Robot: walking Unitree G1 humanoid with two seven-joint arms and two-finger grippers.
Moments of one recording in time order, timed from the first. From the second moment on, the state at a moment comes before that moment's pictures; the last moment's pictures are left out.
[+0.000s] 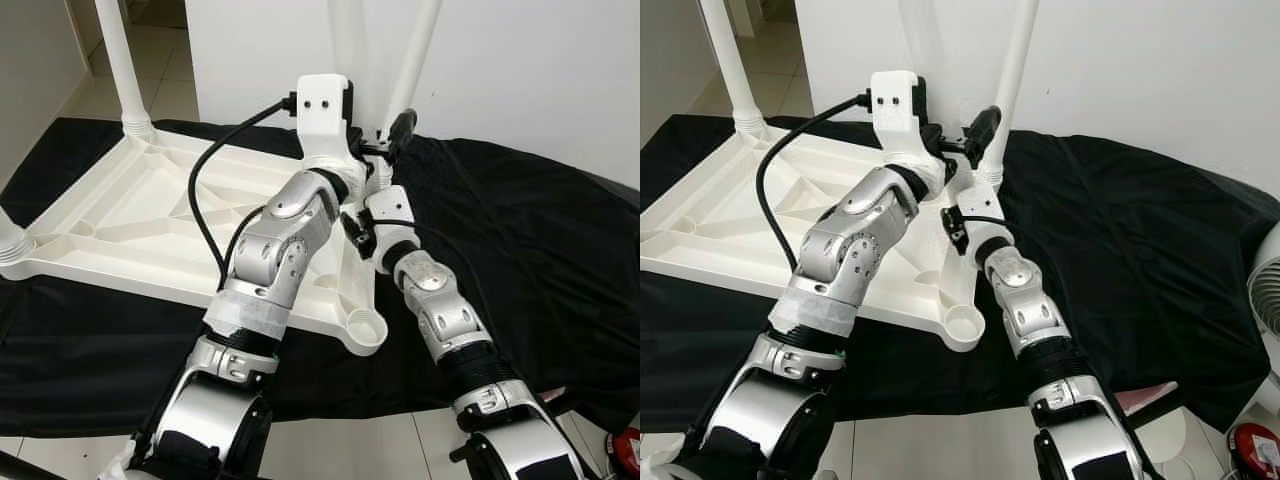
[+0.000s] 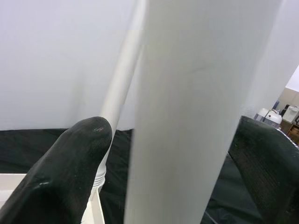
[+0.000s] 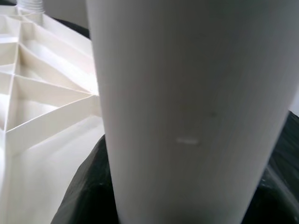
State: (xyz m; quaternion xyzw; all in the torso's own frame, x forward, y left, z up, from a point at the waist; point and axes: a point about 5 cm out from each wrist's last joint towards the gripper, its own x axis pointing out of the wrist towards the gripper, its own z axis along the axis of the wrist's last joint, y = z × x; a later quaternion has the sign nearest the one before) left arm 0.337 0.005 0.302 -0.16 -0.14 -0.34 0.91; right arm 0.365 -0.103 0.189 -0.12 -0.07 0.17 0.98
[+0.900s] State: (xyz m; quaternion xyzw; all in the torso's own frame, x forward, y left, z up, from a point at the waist) left arm 0.337 0.045 0.264 -0.12 -0.15 -0.30 0.94; right arm 0.356 -0.139 0.179 0.09 -0.06 0.05 0.99
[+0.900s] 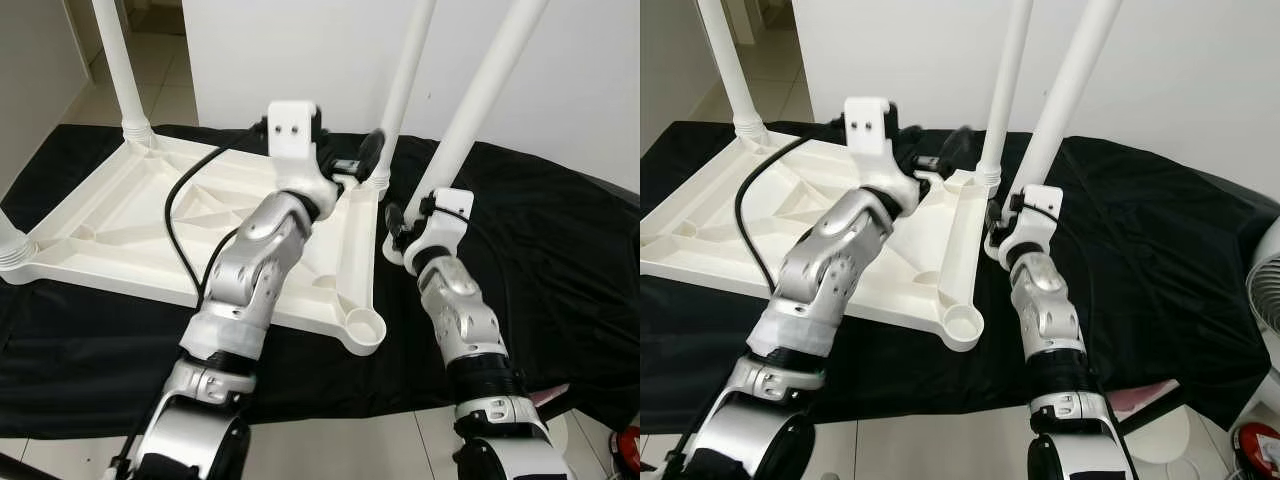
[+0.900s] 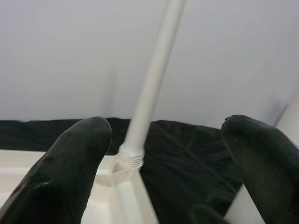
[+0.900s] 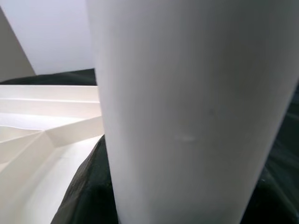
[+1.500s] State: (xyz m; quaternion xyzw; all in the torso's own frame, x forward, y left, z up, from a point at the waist) left arm 0.304 0.060 0.213 0.04 -0.15 -0.41 0.90; right arm 0.343 -0.136 0.173 0.07 -0.07 0.08 0.99
